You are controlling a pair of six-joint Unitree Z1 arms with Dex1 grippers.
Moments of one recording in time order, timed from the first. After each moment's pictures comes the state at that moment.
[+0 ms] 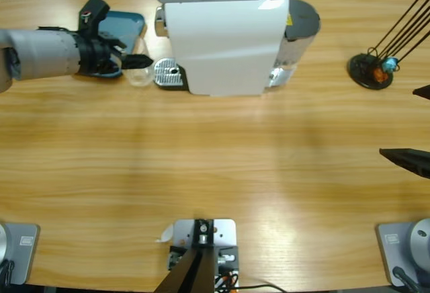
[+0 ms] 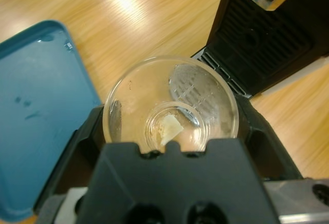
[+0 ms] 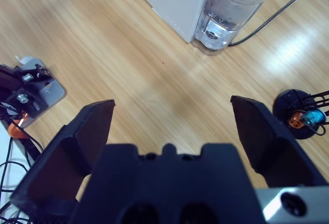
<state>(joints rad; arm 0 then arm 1) -0.68 1.74 -0.69 -0.37 -0.03 0.05 0.96 0.88 -0.80 0.63 -0.14 0.05</state>
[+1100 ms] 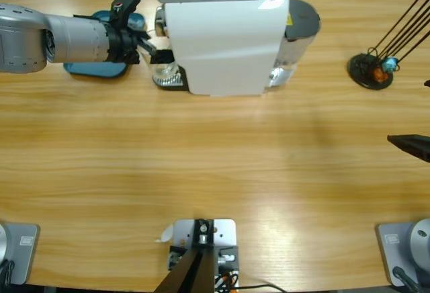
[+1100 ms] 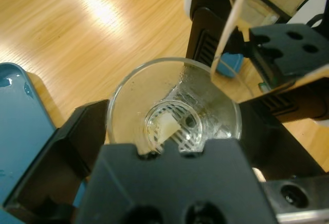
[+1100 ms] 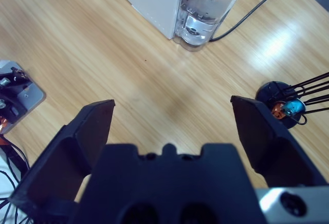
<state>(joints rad) -0.69 1.86 -0.82 -0.38 -0.14 0.09 0.87 0.87 -0.80 0.63 -0.14 0.00</state>
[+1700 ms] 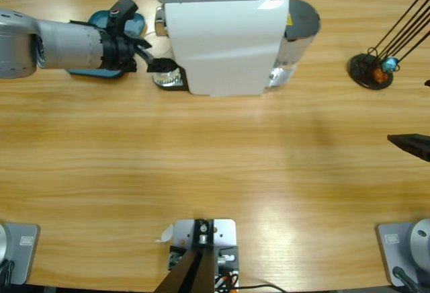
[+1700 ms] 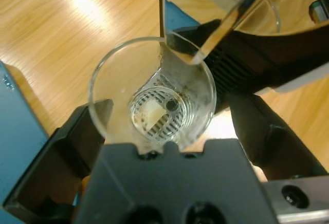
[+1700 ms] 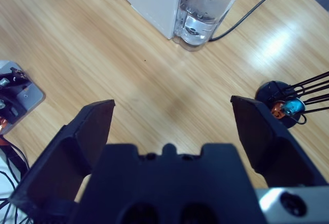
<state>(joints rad) -0.68 1.81 -0.79 -0.33 -0.19 0.10 0.86 0.87 -0.80 0.63 -0.14 0.00</state>
